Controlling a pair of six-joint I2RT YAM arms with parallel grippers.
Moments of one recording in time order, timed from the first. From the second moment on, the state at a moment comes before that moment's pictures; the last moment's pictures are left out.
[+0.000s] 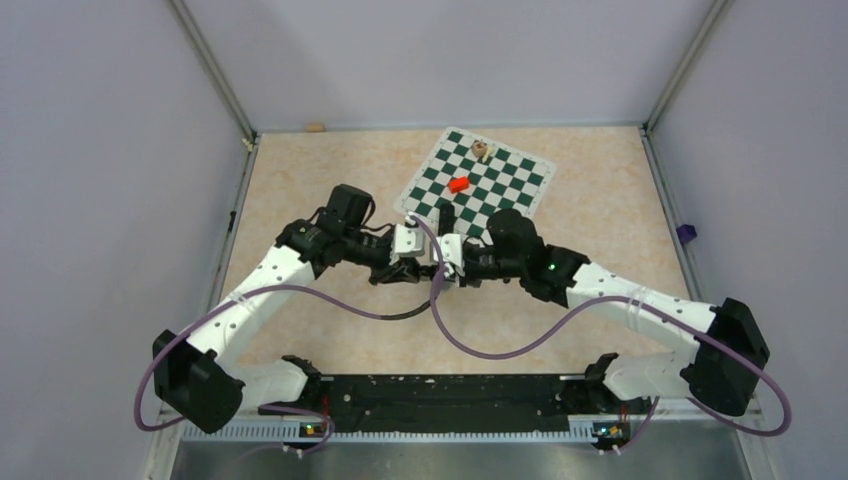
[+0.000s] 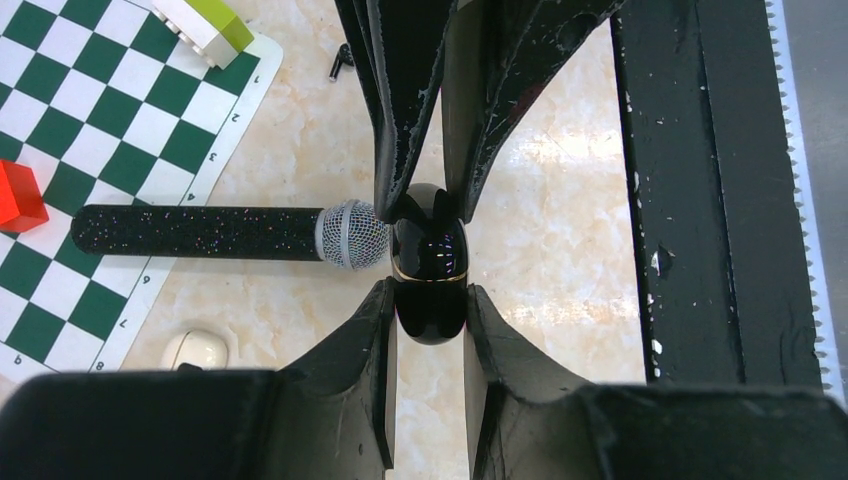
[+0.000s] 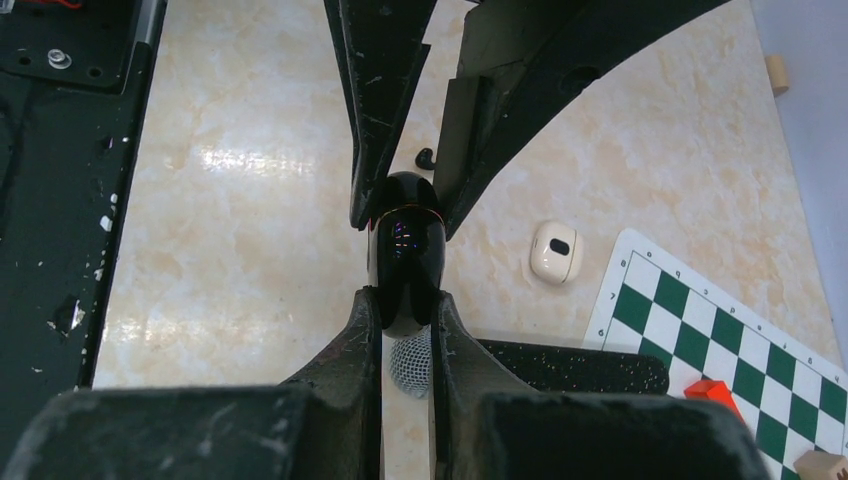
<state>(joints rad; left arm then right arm) -0.53 1.21 1.07 -0.74 0.83 0.80 0.89 1.24 0.90 -0.11 -0.49 -0.60</state>
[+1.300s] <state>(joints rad) -0.53 1.21 1.07 -0.73 0.85 0.78 0.89 1.24 0.92 -0.06 -0.50 -0.48</state>
